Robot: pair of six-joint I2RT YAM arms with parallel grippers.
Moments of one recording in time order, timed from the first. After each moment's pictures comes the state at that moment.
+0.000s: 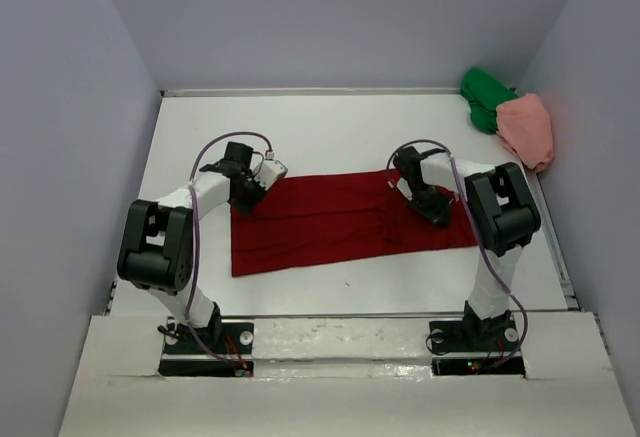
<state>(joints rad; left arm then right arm) -0.23 1.64 0.96 -0.48 0.11 0.54 0.34 1.93 1.21 -0.92 0.37 -0.35</state>
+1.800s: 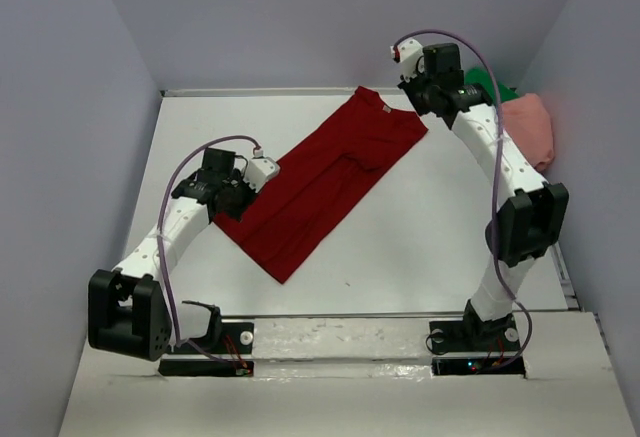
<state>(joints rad) -0.23 1.25 0.90 -0.60 0.19 0.54 0.28 1.87 1.86 -0.59 0.12 -0.45</state>
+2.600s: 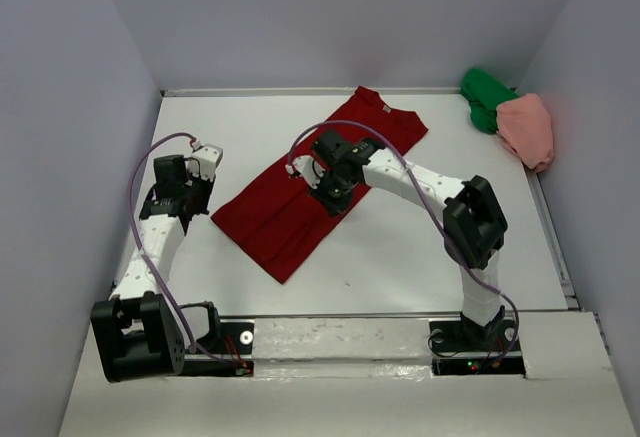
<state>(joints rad) 0.10 1.13 0.75 -0.37 0.13 0.41 0.78 1.98 1.69 -0.91 -0.25 -0.33</state>
